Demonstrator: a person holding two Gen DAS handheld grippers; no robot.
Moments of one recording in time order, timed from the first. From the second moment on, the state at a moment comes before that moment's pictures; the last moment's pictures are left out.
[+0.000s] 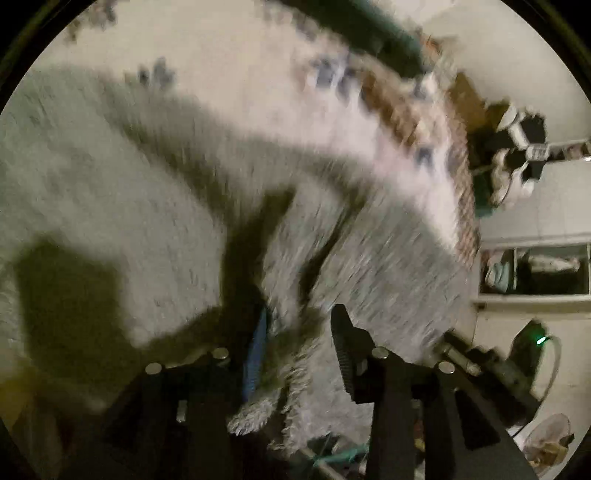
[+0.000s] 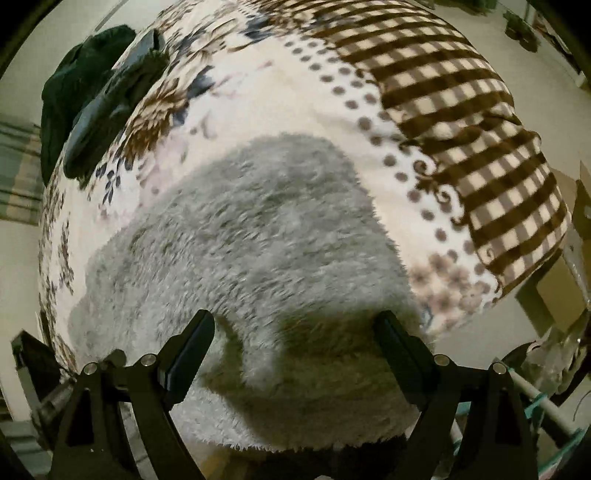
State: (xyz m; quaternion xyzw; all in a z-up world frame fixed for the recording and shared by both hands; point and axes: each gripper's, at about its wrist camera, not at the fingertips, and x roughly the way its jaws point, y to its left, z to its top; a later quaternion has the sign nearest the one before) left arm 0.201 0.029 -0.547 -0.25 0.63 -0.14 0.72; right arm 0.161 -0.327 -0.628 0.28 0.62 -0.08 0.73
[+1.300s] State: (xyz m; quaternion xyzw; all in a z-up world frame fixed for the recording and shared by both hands) left arm 0.213 0.032 -0.575 -0.30 0.63 -0.15 0.70; right arm 0.182 -0.298 -0.609 0.20 0.65 -0.06 0.73
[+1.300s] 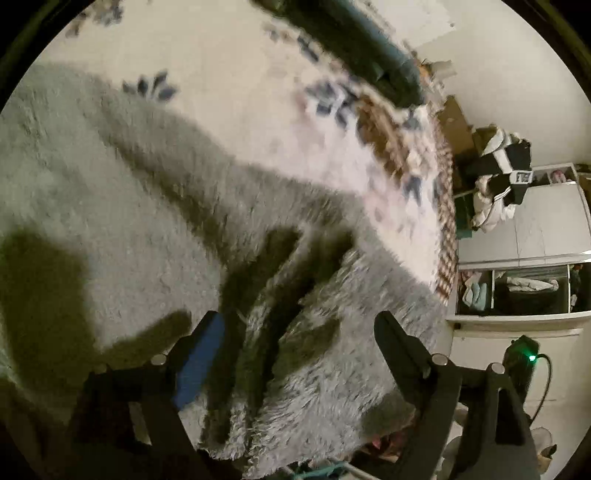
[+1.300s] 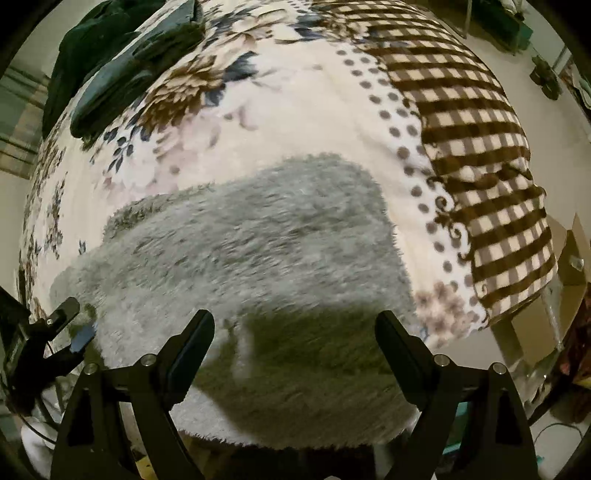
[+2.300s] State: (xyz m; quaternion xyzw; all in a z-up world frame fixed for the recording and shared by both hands) left arm 0.138 0.192 -0.561 -0.40 0.49 0.07 0.77; right arm 0.199 -0.245 -0.614 0.14 0.67 -0.06 0.73
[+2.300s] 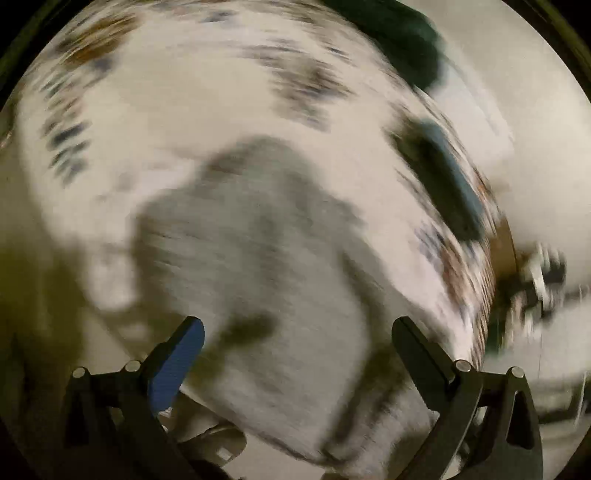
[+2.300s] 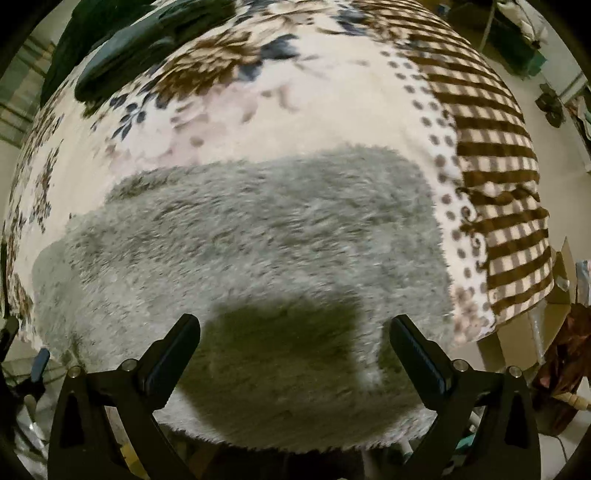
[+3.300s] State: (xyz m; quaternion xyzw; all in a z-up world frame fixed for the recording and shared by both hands) left arm 0.158 0.016 -0.387 -0.33 0.32 -0.27 0.85; right arm 0.181 -0.280 -0.606 0.21 0.65 -0.04 0.73
